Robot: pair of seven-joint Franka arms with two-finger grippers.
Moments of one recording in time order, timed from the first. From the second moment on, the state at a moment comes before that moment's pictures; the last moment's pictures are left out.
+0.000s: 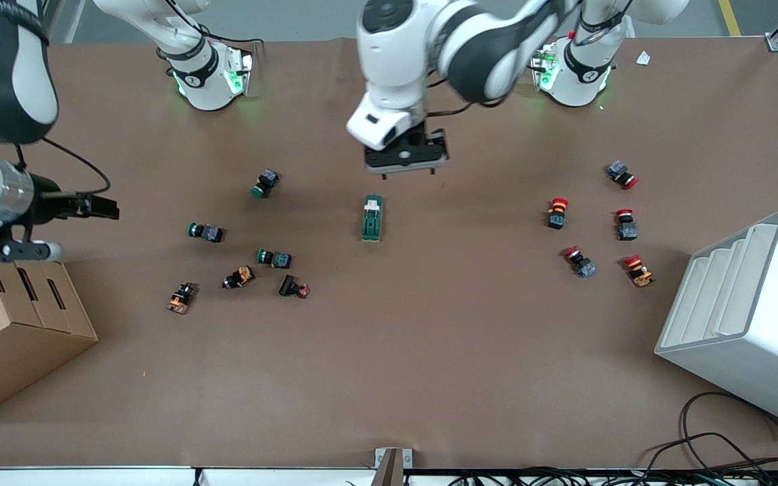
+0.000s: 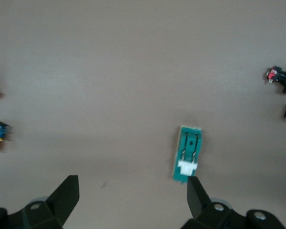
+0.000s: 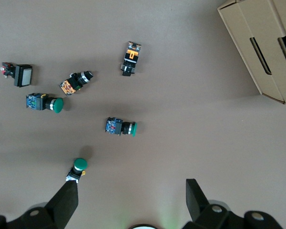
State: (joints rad) left arm -0.69 0.40 -0.30 -1.54 0.32 1.91 -1.18; right arm 0.04 0.20 -0.04 -1.58 0.00 1.53 0.02
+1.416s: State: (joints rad) left arm -0.97 0.86 -0.30 -1.64 1.30 2.04 -2.27; right arm 0.69 0.37 0.00 -1.93 0.26 2.32 1.15
